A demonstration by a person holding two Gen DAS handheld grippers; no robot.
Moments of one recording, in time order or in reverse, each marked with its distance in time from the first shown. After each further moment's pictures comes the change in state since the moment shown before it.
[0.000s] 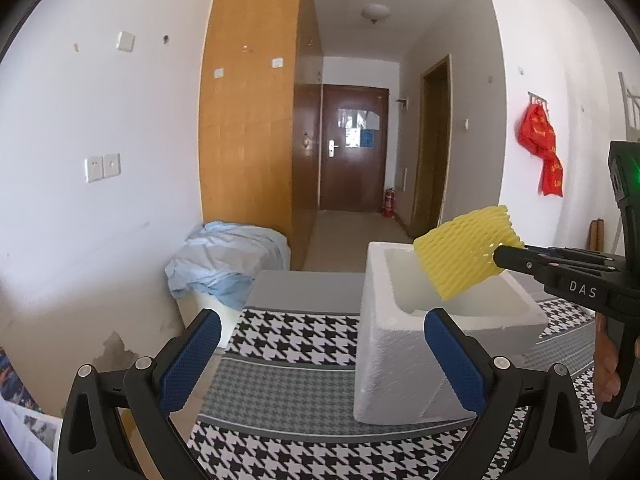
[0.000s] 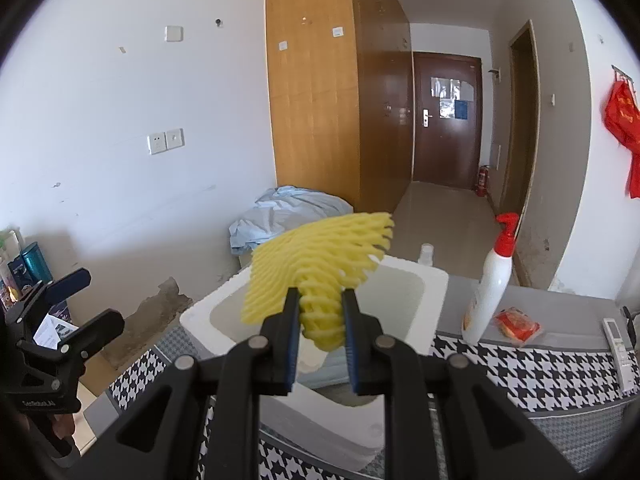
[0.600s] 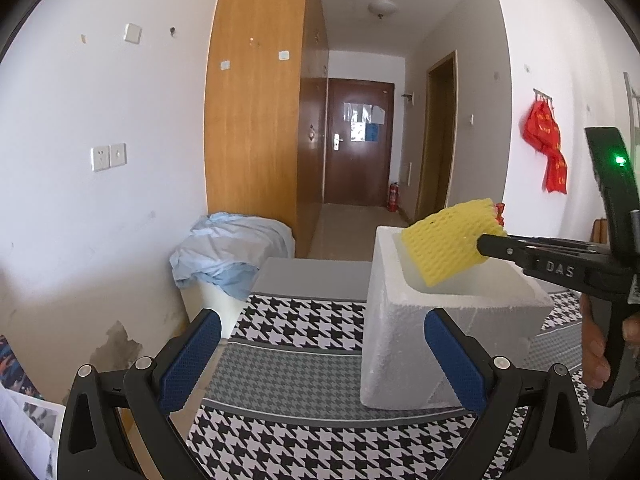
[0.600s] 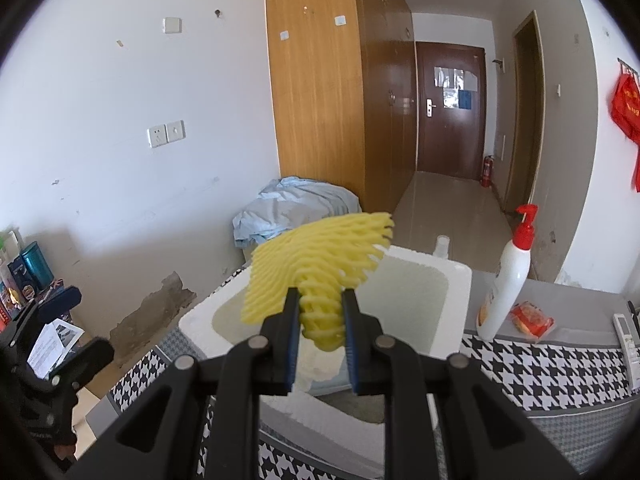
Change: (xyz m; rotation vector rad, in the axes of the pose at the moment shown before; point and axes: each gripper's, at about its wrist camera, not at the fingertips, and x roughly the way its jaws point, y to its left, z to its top) left arm -0.007 0.001 -0.015 -0.008 0.024 0.010; right arm 0.022 0.000 0.003 0.017 0.045 0.010
